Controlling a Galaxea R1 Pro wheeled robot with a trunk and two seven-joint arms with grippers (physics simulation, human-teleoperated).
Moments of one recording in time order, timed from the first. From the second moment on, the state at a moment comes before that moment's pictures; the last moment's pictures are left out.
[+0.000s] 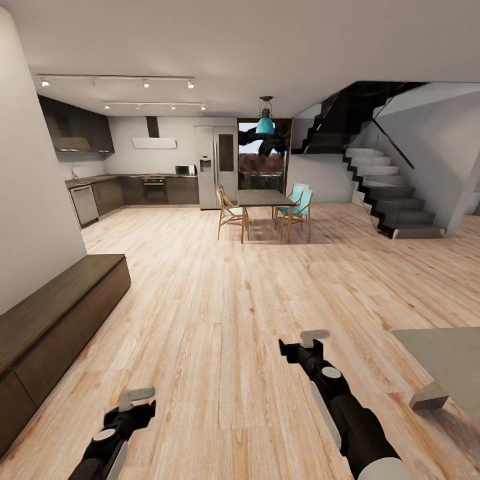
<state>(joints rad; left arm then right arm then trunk) -0.27 0.02 0.12 -0.90 0.01 0.24 0.09 -0.46 0.05 0.10 -1.00 0.00 0.24 -0.02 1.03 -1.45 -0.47</state>
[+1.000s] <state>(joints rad) -0.27 -0.01 0.11 -0.88 0.01 0.24 0.09 -0.46 0.06 0.11 -1.00 0.00 0.24 -0.02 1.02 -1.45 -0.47</state>
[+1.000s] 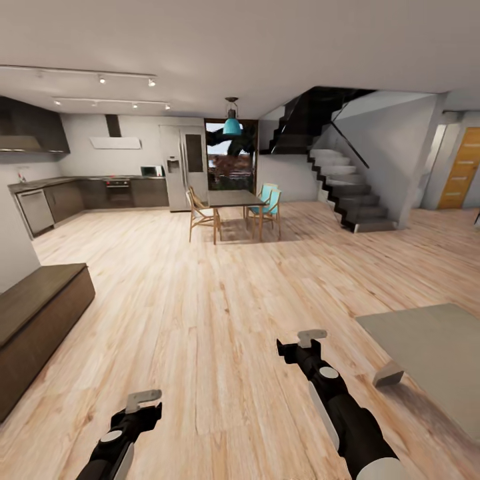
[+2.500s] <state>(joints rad) -0.27 -0.01 0.06 -0.88 0.01 0.24 0.09 -0.46 0.06 0.11 -1.00 0.00 0.24 -0.02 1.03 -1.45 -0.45</state>
